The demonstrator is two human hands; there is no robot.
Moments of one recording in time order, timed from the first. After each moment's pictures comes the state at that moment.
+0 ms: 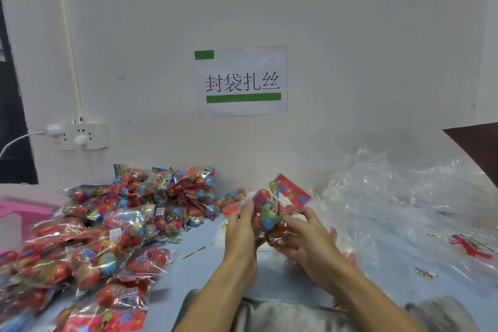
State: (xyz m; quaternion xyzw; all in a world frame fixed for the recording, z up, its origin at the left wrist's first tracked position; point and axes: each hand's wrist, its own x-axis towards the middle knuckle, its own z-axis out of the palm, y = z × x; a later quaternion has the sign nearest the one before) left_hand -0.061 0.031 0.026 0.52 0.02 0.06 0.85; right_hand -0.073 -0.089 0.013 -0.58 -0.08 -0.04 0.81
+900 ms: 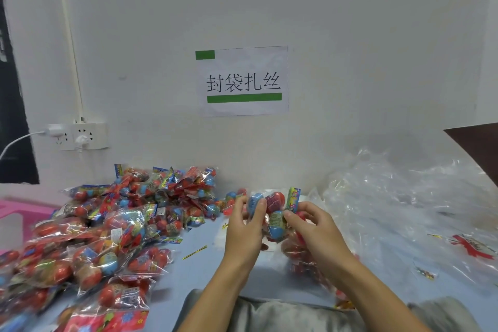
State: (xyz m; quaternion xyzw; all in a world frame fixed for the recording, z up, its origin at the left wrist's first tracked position) left_hand -0.062 0.038 0.020 0.66 -0.10 0.15 0.73; right_hand -0.086 -0.097 0.026 -0.68 -0.07 -0.13 0.72
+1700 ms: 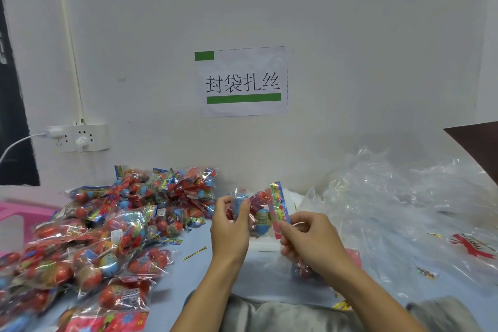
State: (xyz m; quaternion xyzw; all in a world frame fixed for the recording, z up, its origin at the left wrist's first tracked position) left_hand -0.051 0.054 0.018 0.67 -0.06 0.27 0.69; right_hand -0.086 -0.091 0.026 -0.75 -0.04 -0.13 0.65
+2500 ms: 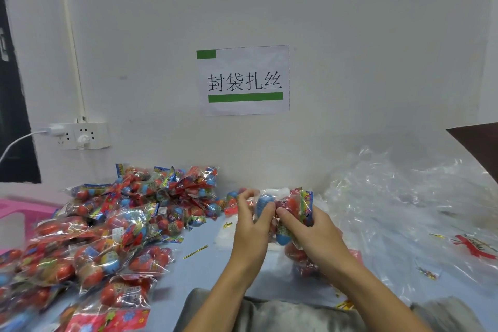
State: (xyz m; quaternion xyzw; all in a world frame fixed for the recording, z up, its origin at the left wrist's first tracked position) left_hand -0.071 0.031 0.025 0.62 -0.16 0.15 0.75; right_hand -0.099 -0.090 0.036 -0.72 -0.07 -0.17 0.67
